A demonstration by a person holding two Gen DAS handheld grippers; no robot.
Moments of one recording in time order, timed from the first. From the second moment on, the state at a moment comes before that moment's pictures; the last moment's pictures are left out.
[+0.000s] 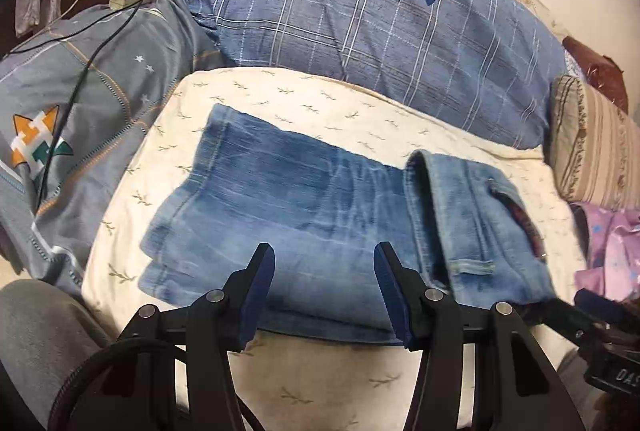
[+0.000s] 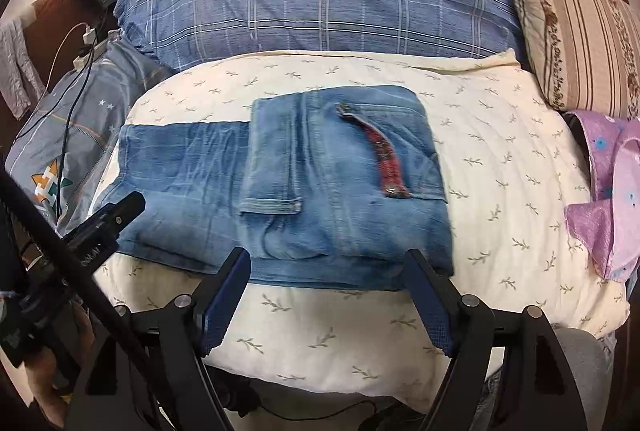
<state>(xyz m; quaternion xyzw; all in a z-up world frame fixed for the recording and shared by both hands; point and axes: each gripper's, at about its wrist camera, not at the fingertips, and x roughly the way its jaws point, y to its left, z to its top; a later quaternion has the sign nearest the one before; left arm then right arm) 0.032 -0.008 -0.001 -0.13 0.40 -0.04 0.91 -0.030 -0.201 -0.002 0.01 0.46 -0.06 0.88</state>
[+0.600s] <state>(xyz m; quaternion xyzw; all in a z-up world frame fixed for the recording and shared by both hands) 0.044 0.014 -0.019 -0.18 0.44 -0.02 0.88 -0.005 -0.160 -0.013 -0.02 0.48 -0.06 0.88</state>
